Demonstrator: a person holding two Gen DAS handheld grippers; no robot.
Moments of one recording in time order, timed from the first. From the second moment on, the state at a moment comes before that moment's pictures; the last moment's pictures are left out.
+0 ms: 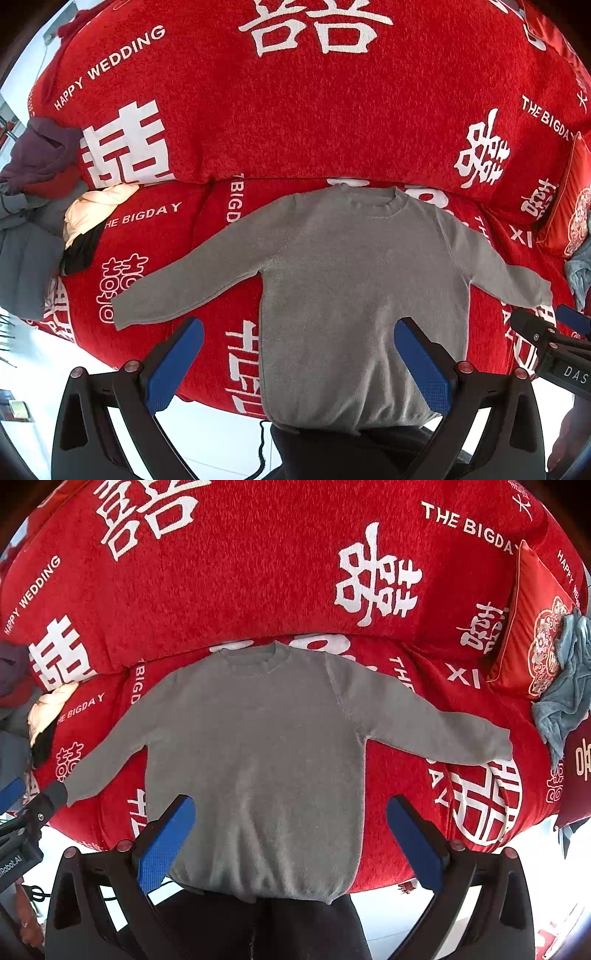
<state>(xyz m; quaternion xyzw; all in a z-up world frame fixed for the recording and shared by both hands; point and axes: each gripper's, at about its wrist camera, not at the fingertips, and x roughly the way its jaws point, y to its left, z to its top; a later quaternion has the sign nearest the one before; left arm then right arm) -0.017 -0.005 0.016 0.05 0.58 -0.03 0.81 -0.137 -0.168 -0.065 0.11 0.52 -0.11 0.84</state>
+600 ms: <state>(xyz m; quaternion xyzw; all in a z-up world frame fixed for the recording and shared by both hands) -0.013 0.002 0.013 0.04 0.58 -0.03 0.81 -0.126 -0.166 -0.064 0.12 0.55 -0.09 0.82</state>
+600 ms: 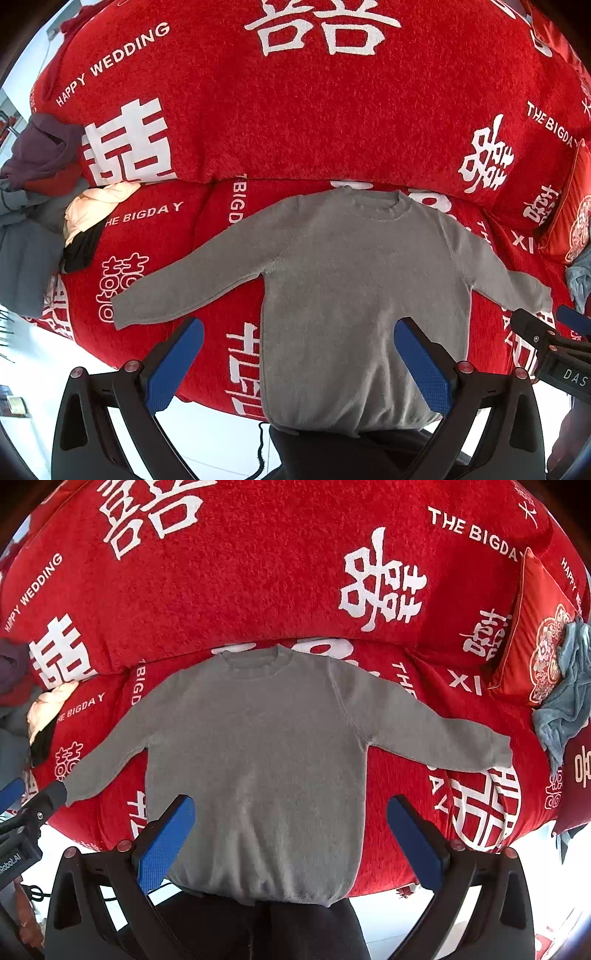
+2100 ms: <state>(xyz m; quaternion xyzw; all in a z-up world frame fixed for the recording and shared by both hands) 0.009 0.002 0.000 0.03 0.60 -0.03 0.80 -0.102 -0.166 -0.067 0.11 0.55 -0.09 0.82</state>
